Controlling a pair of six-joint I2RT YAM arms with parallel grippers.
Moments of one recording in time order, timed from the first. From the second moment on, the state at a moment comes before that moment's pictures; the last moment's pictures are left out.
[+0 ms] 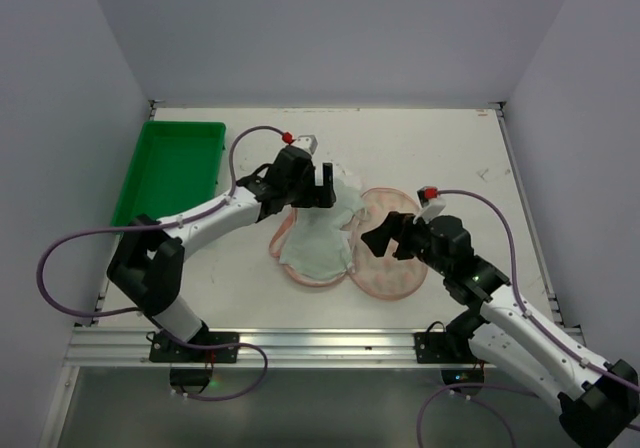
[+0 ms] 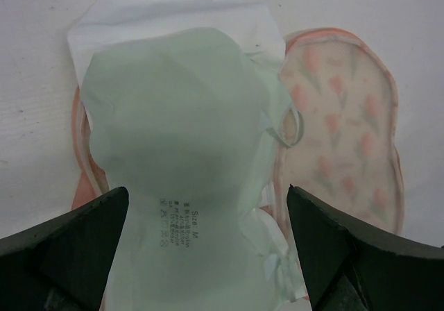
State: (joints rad) left arm -0.66 1.61 1.15 -0.27 -0.05 -0.54; right arm 0.60 0.71 0.48 -0.17 -0.03 0.62
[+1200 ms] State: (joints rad) left arm -0.81 1.90 1.34 -0.45 -0.37 -0.54; right arm 0.60 0.73 0.40 -0.07 -0.07 0.64
